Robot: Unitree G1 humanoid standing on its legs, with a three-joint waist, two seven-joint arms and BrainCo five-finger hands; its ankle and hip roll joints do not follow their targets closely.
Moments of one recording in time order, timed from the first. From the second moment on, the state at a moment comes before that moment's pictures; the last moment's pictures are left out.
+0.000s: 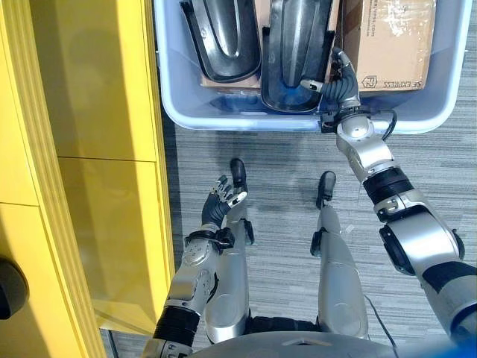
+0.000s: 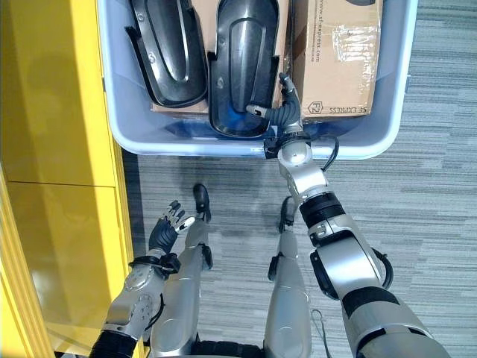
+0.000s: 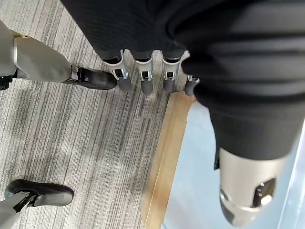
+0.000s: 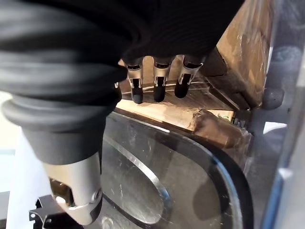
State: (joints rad) left arm 0.01 0.07 -0.12 0.10 -0.38 0.05 0.11; right arm -1.00 -0.33 0.27 0.69 0.25 0.04 -0.33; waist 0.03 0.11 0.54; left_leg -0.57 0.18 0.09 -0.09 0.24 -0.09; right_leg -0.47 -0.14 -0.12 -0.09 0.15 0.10
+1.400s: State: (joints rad) left arm 0.00 0.08 -0.13 0.08 -0.42 0.02 0.14; right arm -1.32 -0.42 0.36 1.12 0.33 -0.04 -0.42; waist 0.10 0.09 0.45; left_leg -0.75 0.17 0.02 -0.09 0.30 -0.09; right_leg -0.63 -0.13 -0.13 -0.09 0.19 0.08
